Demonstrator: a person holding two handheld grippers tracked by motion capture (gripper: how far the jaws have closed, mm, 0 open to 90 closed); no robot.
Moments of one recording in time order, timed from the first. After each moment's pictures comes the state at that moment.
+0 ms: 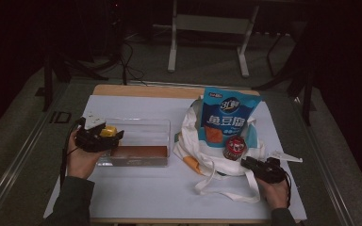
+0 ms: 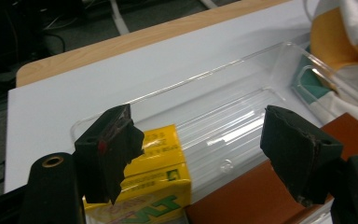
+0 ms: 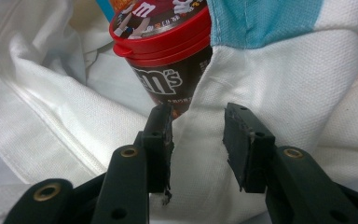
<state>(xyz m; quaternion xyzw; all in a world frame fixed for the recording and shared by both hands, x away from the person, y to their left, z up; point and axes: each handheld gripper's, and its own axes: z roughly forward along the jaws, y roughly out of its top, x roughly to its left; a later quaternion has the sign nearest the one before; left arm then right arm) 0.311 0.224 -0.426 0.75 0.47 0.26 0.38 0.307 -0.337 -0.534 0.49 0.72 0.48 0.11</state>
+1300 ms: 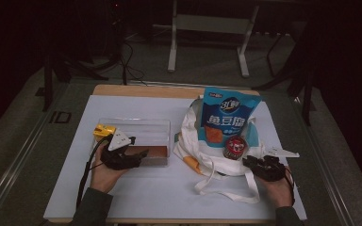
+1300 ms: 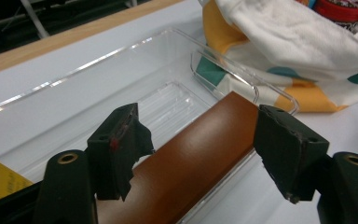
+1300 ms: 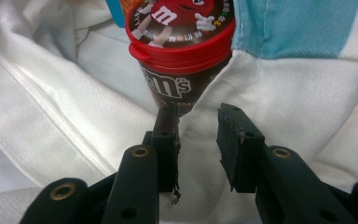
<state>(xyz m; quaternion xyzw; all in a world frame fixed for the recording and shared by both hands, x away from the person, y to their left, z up) 0.288 0.168 -0.463 0.79 0.38 0.21 0.43 0.305 -0.324 -0.507 0.46 0.77 0.41 0.16</state>
